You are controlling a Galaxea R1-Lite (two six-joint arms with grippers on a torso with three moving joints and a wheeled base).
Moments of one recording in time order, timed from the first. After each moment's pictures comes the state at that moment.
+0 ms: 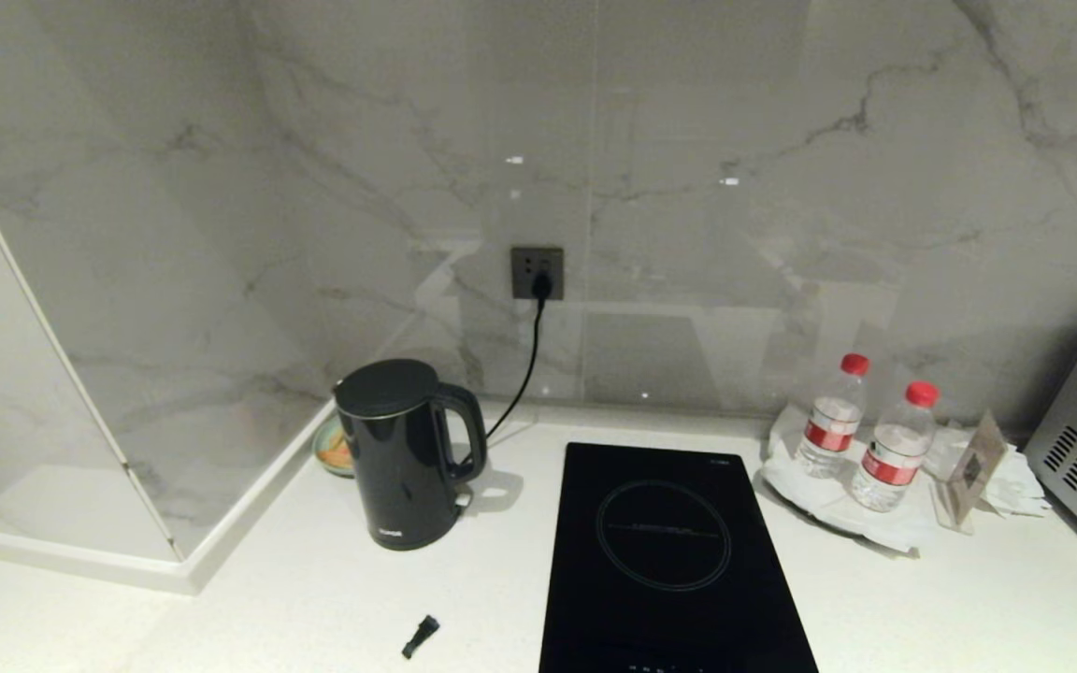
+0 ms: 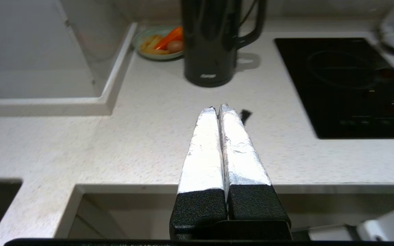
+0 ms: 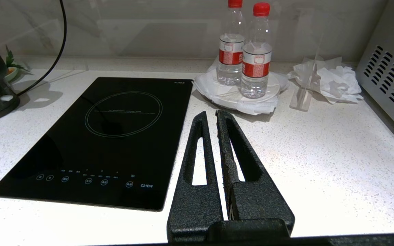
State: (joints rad) left arm 0.00 0.02 -0.36 0.49 -0.15 0.04; right arm 0.00 0.00 0.00 0.00 0.01 -0.01
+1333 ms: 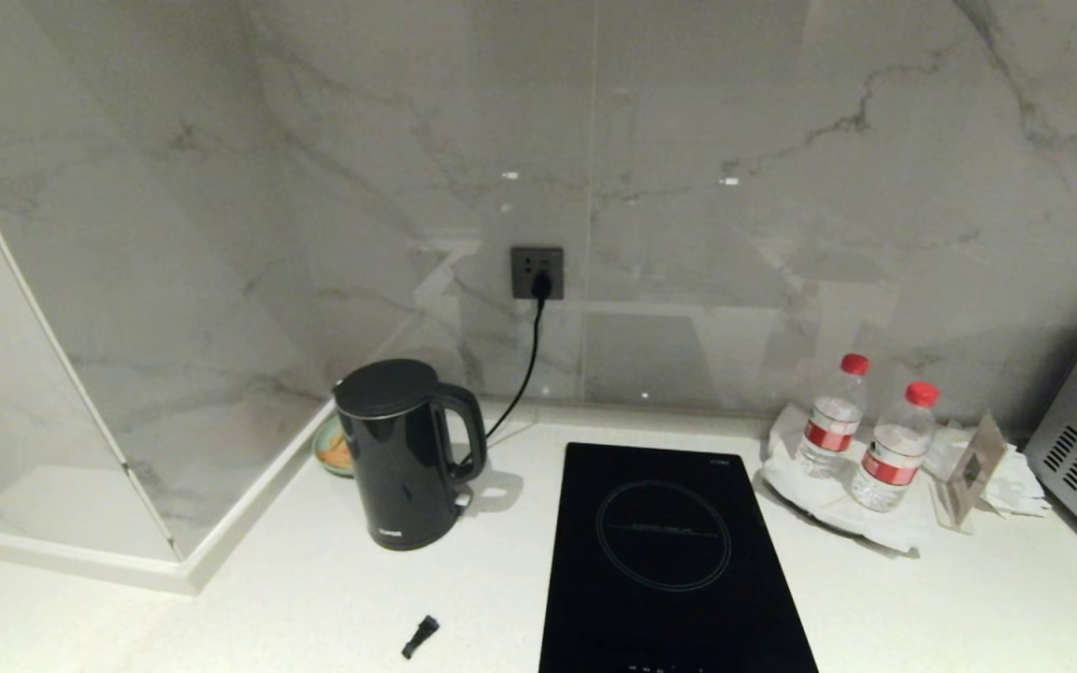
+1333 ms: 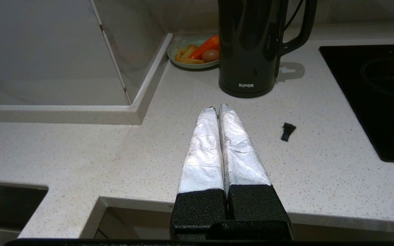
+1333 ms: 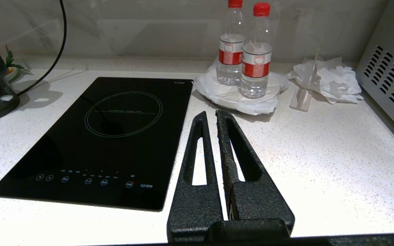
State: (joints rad) left arm 0.00 0.00 -0.05 0.12 -0.03 0.10; right arm 0.00 0.00 0.00 0.00 0.01 -0.01
